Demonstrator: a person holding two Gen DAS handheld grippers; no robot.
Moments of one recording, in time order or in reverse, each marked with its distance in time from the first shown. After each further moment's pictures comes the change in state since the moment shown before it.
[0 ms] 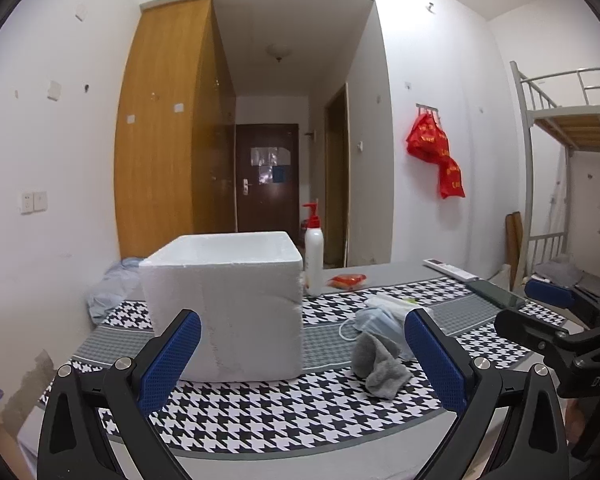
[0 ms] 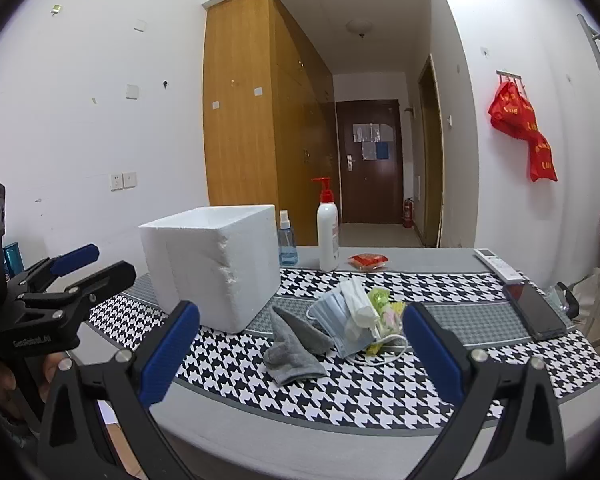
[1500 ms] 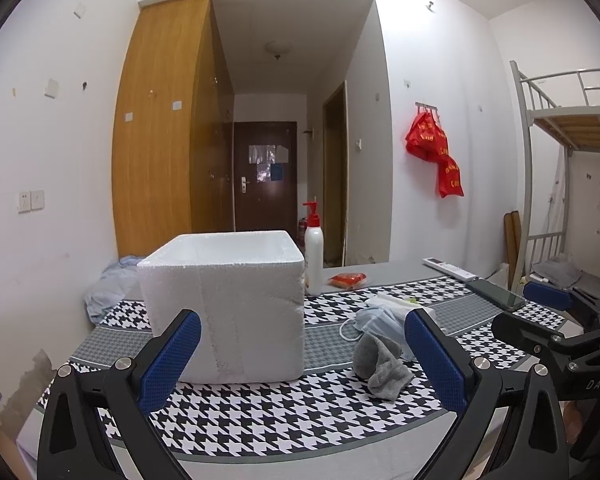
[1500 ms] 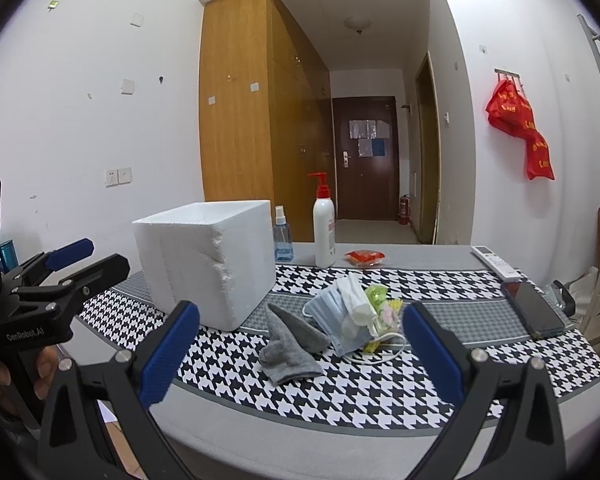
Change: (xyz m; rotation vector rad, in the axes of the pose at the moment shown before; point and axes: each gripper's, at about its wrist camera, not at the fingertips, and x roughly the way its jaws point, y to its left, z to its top) left arm 0.004 0.004 0.003 0.000 0.010 -0.007; right arm 0.002 0.000 0.000 -0.003 0.013 -0.015
